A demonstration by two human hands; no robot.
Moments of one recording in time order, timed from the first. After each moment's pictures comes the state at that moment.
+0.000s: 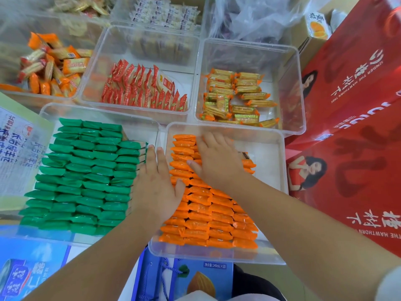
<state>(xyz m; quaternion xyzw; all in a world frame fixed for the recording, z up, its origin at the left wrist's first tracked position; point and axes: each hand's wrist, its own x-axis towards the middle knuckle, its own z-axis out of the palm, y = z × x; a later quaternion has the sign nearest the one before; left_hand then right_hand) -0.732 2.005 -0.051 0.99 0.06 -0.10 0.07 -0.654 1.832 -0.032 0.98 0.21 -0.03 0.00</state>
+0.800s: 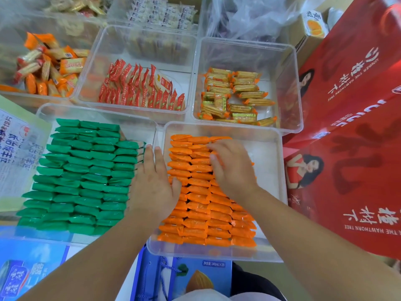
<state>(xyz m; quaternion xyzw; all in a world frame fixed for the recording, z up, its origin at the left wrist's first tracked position) -0.733 2.006 -0.055 0.99 0.06 -0.09 0.09 -0.683 1.794 -0.034 0.93 0.16 0.08 -0.33</state>
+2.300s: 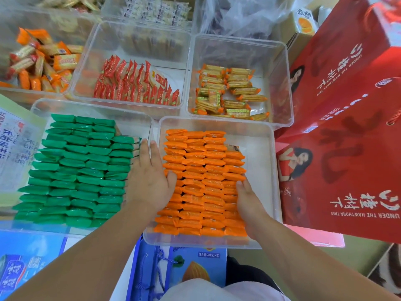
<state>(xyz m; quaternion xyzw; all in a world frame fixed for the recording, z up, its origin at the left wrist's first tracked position) -0.733 2.004 -0.053 0.99 0.06 -0.08 0.09 -0.766 1.758 -0.056 0.67 -0.35 -0.27 -0.59</state>
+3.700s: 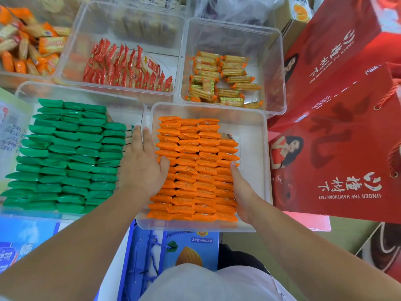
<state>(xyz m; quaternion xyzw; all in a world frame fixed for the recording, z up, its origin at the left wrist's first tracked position) -0.733 2.002 -0.051 0.99 0.06 -0.07 0.10 -0.767 1.749 -0.061 0.55 -0.38 -0.36 -0.66</state>
